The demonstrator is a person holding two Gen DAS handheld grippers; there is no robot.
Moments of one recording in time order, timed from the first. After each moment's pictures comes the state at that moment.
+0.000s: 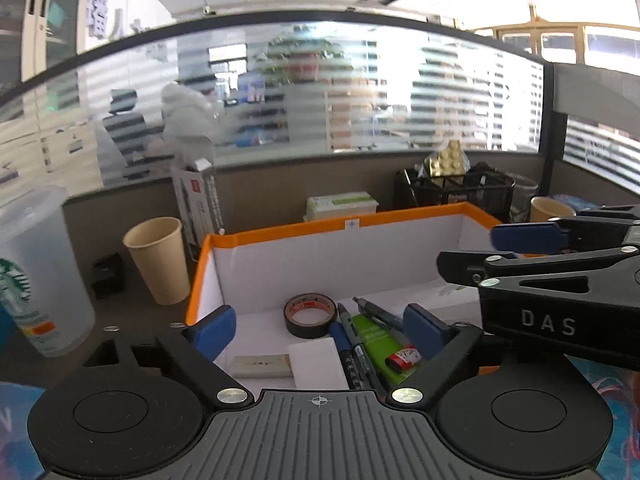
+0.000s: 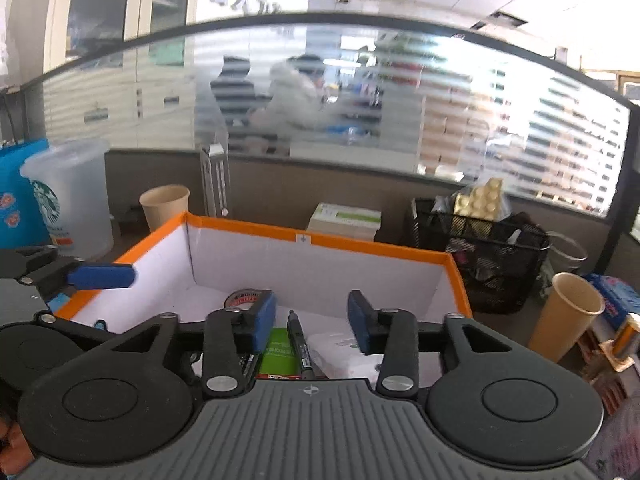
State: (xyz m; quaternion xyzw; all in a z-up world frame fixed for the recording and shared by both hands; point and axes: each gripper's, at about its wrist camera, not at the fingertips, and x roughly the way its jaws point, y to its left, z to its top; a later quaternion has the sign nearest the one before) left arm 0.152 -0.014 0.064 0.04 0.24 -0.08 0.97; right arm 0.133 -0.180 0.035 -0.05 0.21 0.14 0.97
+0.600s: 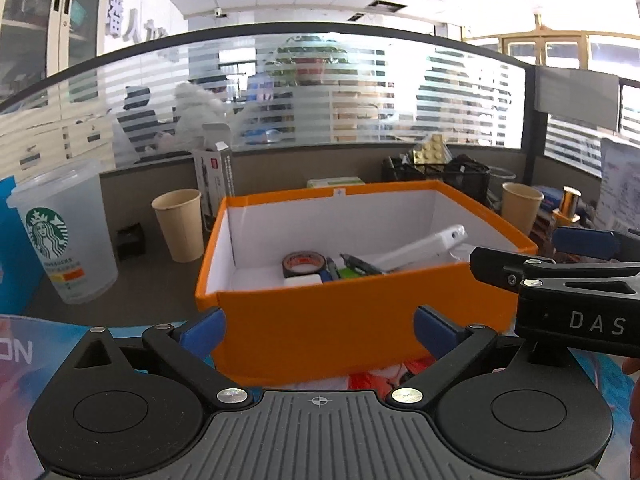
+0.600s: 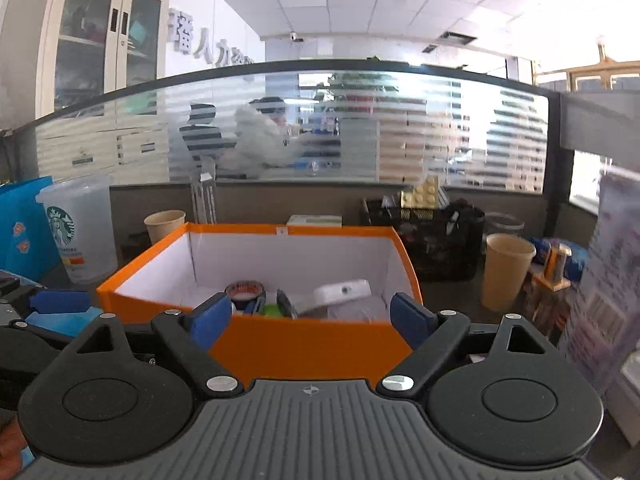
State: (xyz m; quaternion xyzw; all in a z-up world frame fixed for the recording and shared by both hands) left arm 0.074 -0.015 0.053 0.04 0.24 -0.07 0.97; right arm 0.033 -0.208 0.014 0.00 0.17 0.09 0.98
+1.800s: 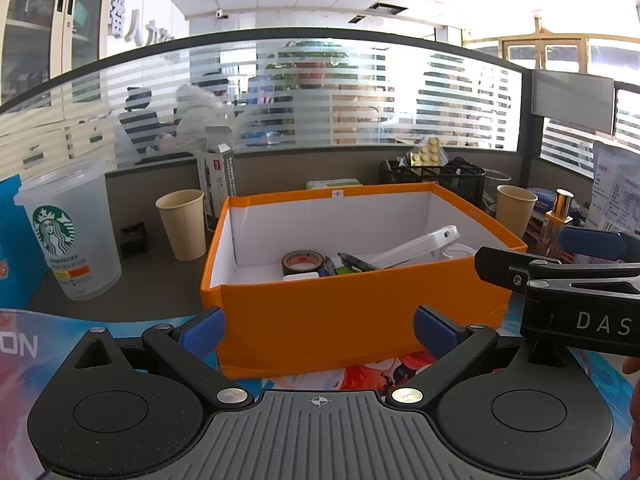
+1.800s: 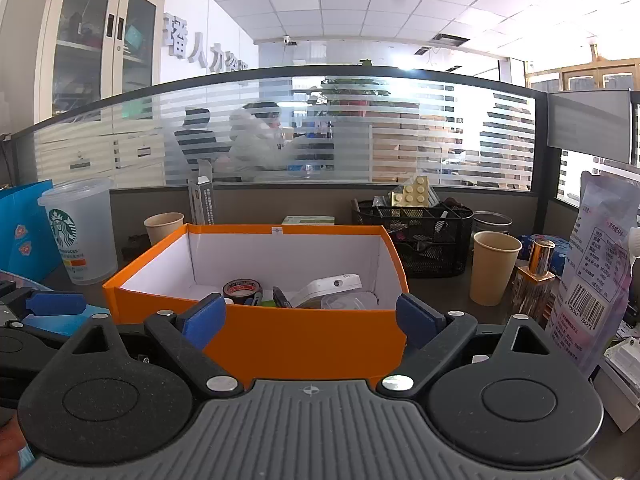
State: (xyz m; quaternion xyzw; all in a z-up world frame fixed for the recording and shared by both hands) left arm 0.059 -0.013 0.056 0.03 0.23 -0.07 0.97; right arm 0.017 -0.208 0.017 0.00 0.16 0.09 0.98
